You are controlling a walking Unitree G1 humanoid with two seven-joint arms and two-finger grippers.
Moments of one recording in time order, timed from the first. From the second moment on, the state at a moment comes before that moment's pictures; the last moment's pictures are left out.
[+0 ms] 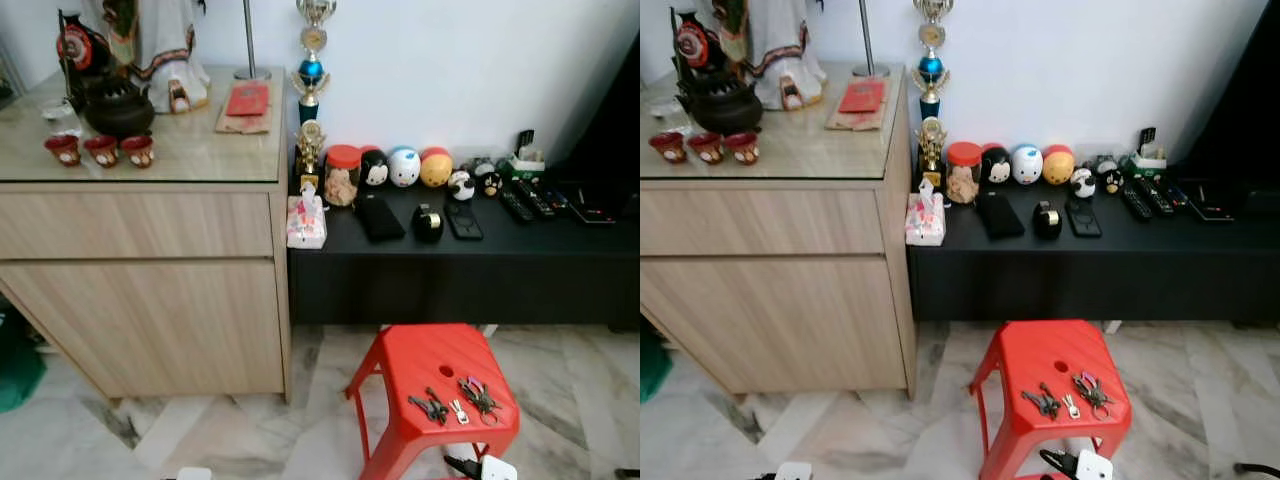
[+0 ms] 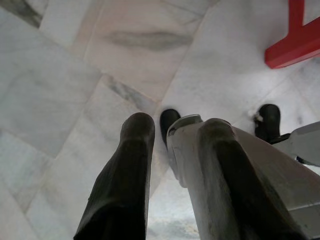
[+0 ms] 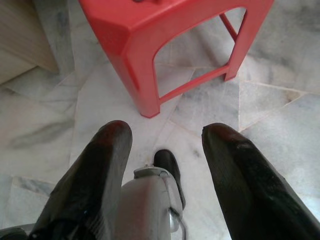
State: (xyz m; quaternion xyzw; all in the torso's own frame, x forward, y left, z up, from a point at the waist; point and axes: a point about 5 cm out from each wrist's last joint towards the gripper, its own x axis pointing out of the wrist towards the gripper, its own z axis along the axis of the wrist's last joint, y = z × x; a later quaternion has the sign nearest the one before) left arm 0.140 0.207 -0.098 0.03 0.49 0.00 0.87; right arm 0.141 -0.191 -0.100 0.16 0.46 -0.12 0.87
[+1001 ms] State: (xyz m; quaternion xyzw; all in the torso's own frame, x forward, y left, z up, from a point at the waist) left arm 0.142 0.209 -0.096 0.02 0.48 0.03 0.88; right arm 0.280 -0.220 0.000 0.13 0.17 -0.09 0.97
